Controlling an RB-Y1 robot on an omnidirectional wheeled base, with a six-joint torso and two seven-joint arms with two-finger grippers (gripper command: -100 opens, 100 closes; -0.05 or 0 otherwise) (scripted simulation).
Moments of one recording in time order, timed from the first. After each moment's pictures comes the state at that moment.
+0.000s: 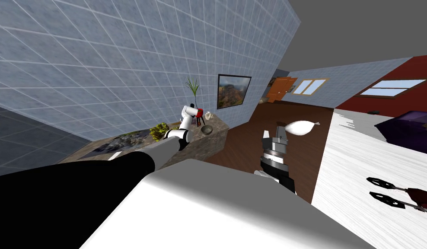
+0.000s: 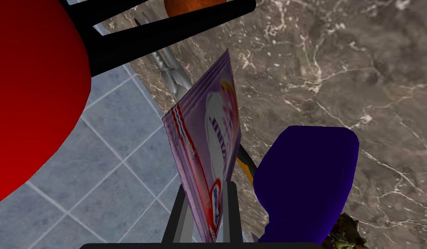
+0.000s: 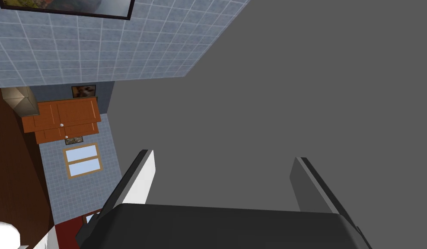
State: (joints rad) left arm -0.95 0.36 0.34 -0.98 -0.37 1.38 0.09; right arm 0.55 -0.01 0.05 -2.29 -0.09 -0.43 0.15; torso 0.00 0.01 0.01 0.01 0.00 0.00
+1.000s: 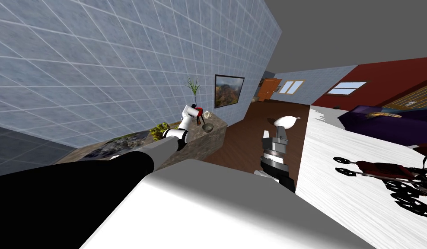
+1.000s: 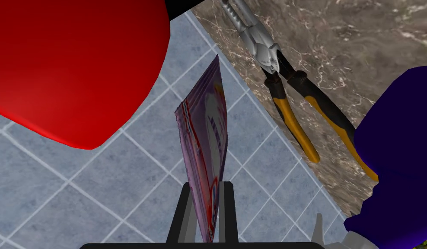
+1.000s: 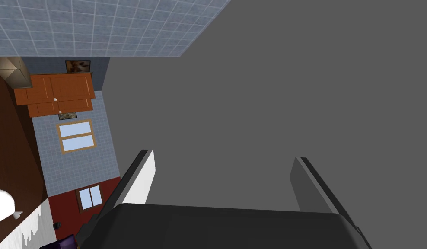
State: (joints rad) left arm -0.94 0.41 0.22 -0.96 -0.48 1.11 0.09; right arm 0.55 -0.01 0.05 -2.29 -0.09 -0.43 0.15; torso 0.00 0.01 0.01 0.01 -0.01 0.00
